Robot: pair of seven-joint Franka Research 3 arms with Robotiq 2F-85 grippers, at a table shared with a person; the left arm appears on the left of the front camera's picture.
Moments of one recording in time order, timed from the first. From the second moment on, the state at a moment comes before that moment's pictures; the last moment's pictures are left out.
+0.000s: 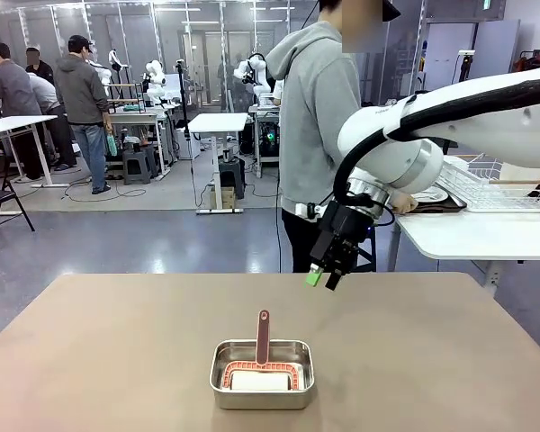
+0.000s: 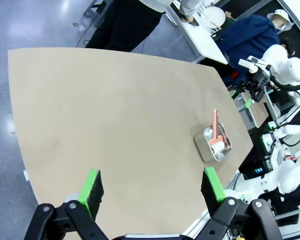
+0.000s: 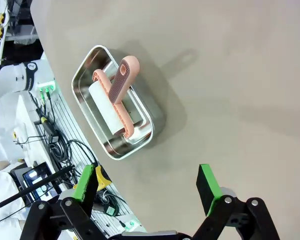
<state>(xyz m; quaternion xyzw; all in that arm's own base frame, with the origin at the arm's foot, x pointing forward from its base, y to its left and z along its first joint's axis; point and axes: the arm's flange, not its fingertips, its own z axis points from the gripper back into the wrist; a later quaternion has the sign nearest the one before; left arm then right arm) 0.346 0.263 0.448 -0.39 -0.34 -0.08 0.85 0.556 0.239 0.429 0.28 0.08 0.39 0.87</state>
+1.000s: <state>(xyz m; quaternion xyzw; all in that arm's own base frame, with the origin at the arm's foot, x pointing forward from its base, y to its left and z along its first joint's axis) 0.346 0.263 0.448 -0.39 -0.34 -0.08 0.85 0.585 0.316 0.430 0.23 0.13 0.53 0.81</state>
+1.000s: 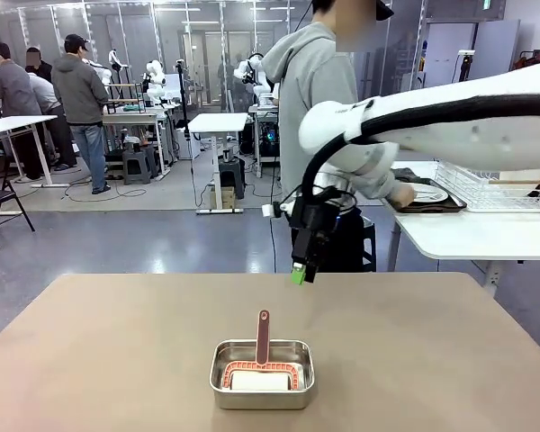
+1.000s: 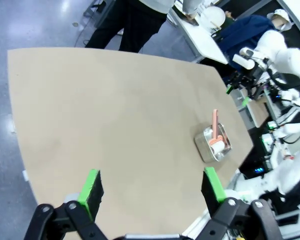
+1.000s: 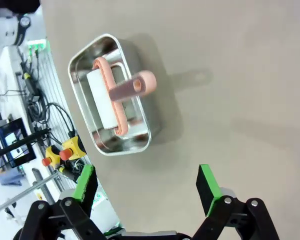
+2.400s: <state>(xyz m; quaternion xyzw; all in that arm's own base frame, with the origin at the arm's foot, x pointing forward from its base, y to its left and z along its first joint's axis) 0.346 0.263 0.448 -0.39 -0.34 -0.08 0.85 0.587 0.407 0.325 0.28 0.26 0.65 0.66</state>
